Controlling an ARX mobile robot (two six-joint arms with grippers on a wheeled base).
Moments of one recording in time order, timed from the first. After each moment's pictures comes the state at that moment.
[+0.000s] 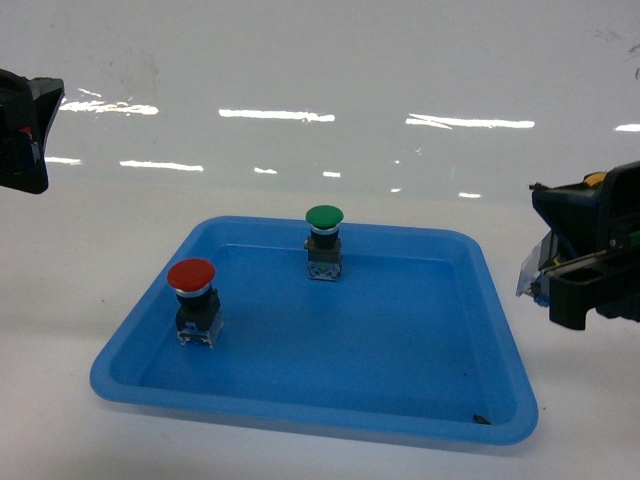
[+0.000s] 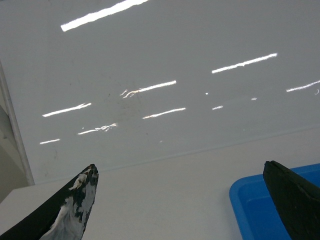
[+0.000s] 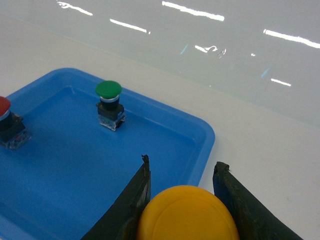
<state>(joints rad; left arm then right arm) -0.03 1.47 0.45 1.06 -0.01 0.27 0.36 1.36 0.47 0.63 0.03 -0.07</state>
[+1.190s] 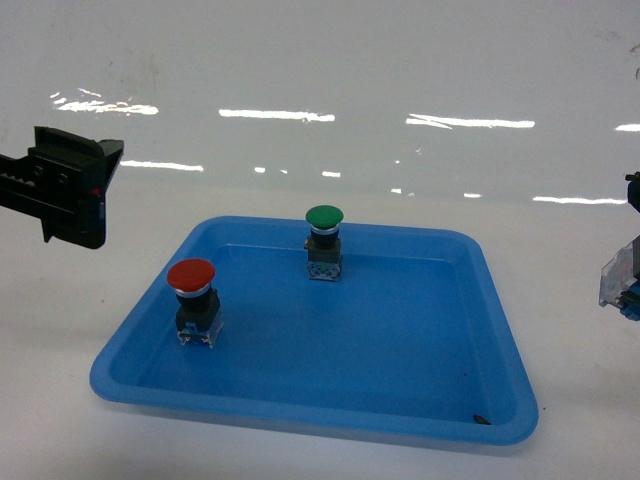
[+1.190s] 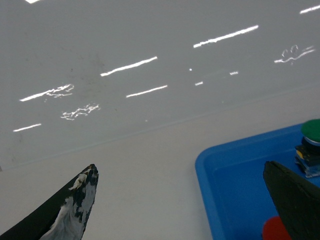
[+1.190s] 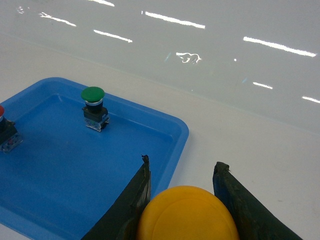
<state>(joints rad) -0.12 1.52 0.45 0.97 -0.05 0.27 0.33 1.11 0.38 0.51 0.08 -0.07</state>
